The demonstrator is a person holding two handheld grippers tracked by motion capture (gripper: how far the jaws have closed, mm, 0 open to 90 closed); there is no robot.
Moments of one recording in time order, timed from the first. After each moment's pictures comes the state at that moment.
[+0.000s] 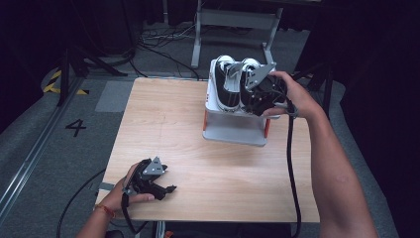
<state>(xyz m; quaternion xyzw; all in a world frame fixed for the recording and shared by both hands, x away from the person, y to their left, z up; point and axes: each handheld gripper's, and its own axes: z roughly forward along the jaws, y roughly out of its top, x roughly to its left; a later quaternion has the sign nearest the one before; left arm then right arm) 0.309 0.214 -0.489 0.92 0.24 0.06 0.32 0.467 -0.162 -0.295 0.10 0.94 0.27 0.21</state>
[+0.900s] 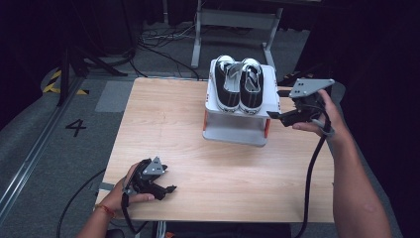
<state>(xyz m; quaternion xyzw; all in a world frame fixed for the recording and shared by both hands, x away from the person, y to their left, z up) 0.309 0.213 -0.489 0.92 0.24 0.06 0.32 0.421 -0.251 -0.309 0.19 0.87 0.39 0.23</state>
